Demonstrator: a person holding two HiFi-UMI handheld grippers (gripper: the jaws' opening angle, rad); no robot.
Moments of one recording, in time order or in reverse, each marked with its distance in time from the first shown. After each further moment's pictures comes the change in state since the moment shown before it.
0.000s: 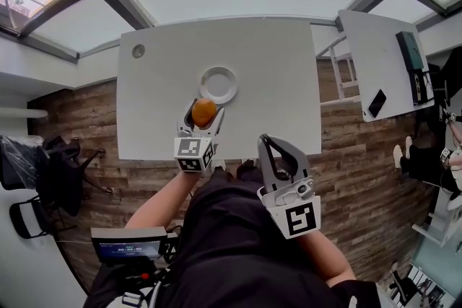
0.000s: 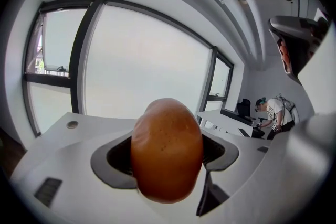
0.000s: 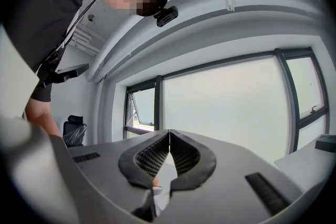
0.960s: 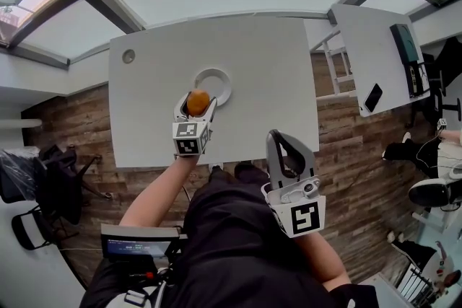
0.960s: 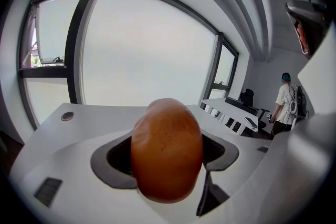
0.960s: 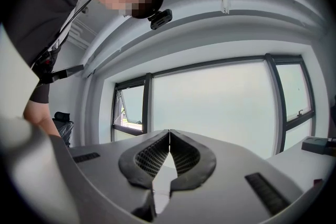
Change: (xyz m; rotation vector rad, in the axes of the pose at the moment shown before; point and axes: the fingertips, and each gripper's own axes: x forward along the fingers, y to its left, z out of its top) left arm 0.048 0.032 -0.031 0.000 0.158 0.007; right arm 0.002 -0.025 0.002 0.000 0.018 -0.126
